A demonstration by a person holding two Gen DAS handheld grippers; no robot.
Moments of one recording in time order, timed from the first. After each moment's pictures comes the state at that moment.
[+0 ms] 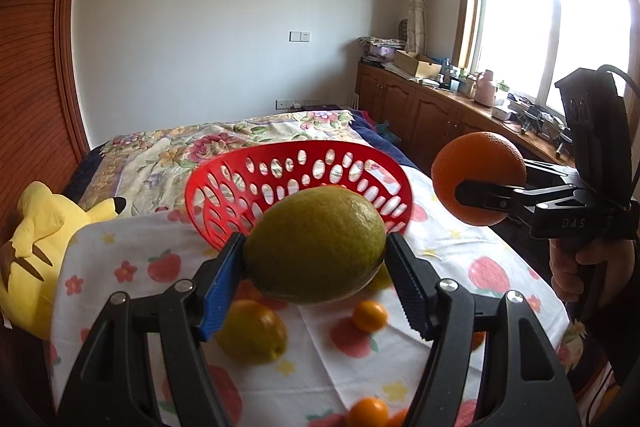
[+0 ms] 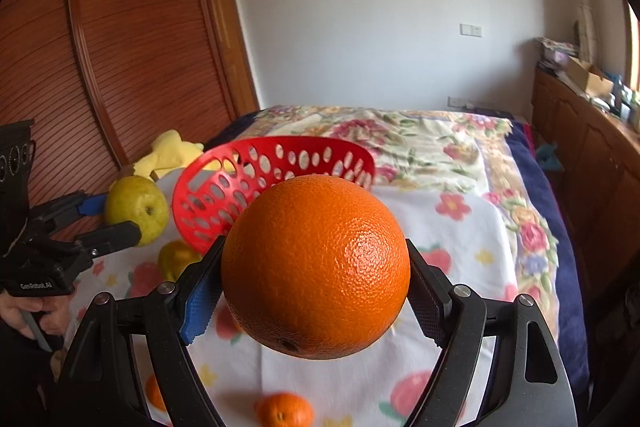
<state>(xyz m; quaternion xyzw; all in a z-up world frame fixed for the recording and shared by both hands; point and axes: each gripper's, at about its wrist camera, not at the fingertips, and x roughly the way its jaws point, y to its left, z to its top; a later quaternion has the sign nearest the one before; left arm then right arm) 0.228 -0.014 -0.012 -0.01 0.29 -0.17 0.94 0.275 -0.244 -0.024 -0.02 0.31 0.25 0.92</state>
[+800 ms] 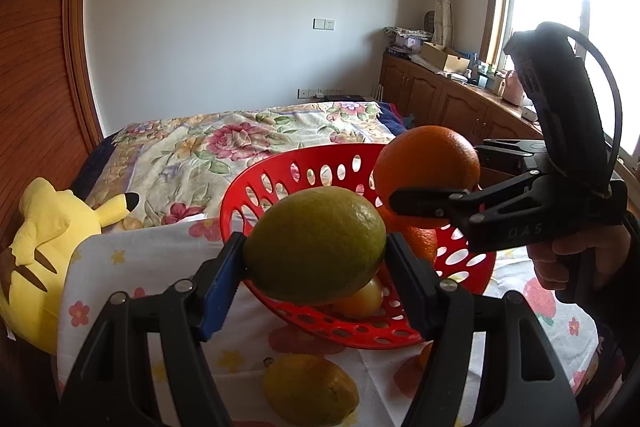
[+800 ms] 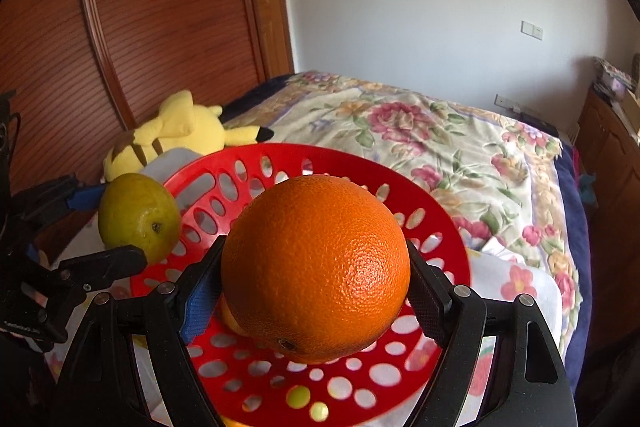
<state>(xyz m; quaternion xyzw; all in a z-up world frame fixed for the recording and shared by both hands) 0.297 0.009 -0.032 -0.01 0.32 -0.13 0.94 0.383 -0.153 -0.053 -0.10 0.36 0.31 0.87</state>
